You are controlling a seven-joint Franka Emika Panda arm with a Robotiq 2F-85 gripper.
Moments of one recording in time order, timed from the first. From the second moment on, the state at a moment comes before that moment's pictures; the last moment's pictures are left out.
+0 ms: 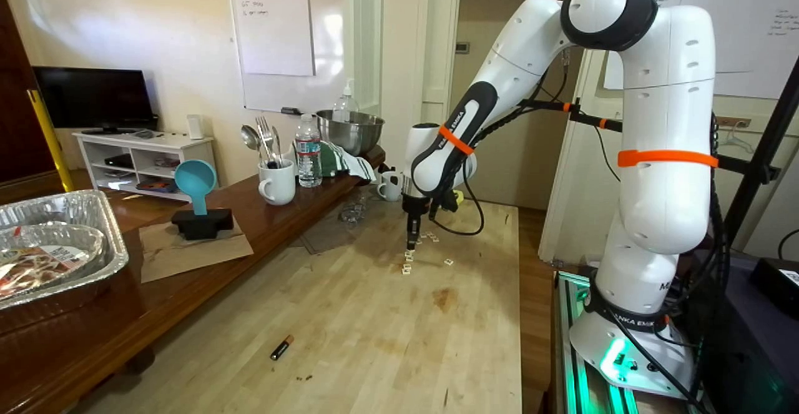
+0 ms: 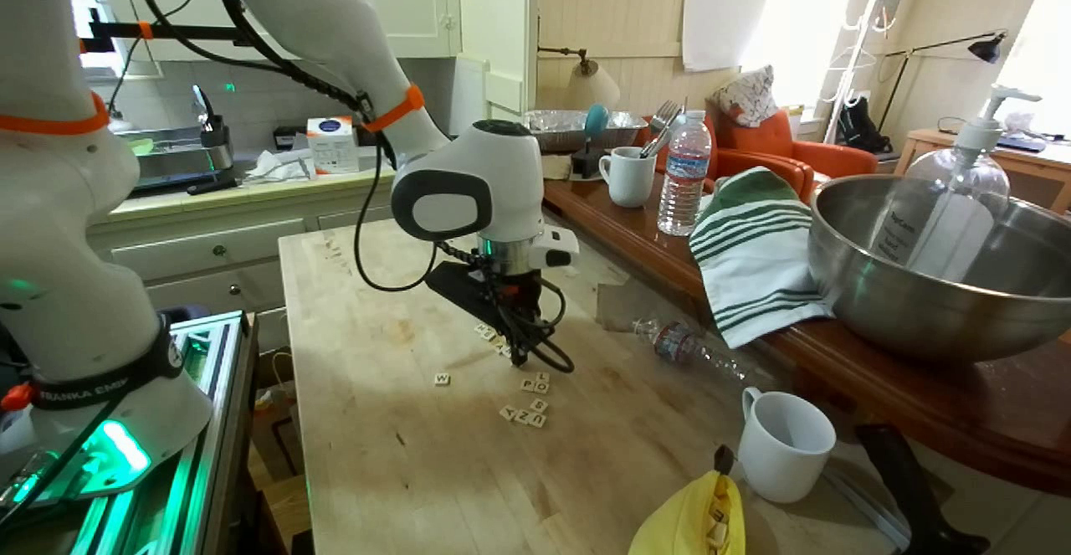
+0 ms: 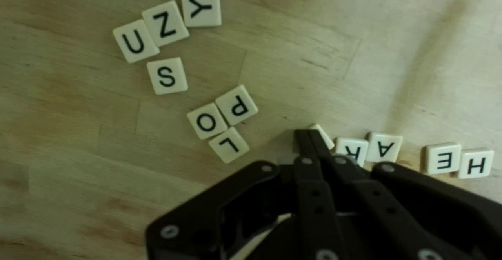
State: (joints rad) arm -0.20 0.21 -0.03 -2.47 0.00 2.76 -0.62
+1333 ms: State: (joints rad) arm -0.20 0.22 -0.03 -2.46 0.12 2.74 -0.37
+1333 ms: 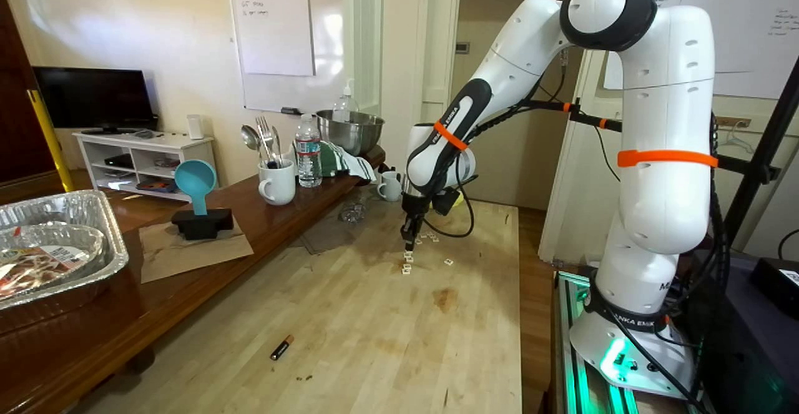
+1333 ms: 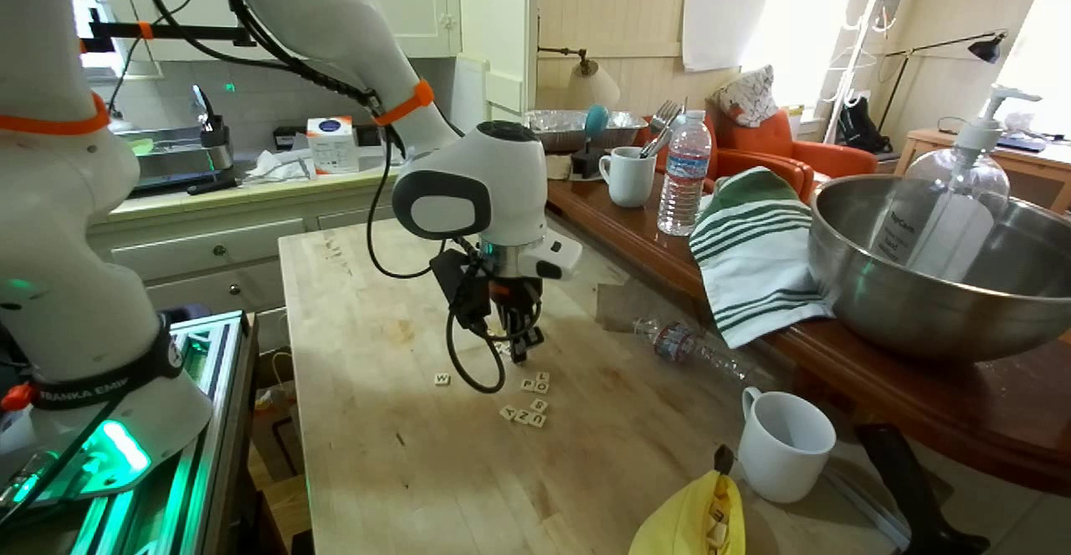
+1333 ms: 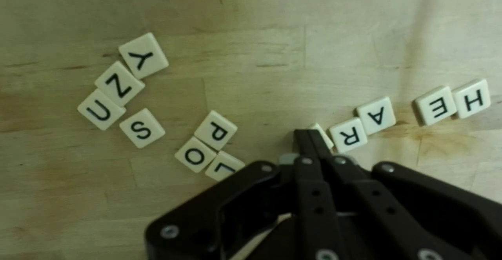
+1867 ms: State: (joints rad) arm -0.20 0.22 -0.02 -2.44 0.15 2.70 -0.33
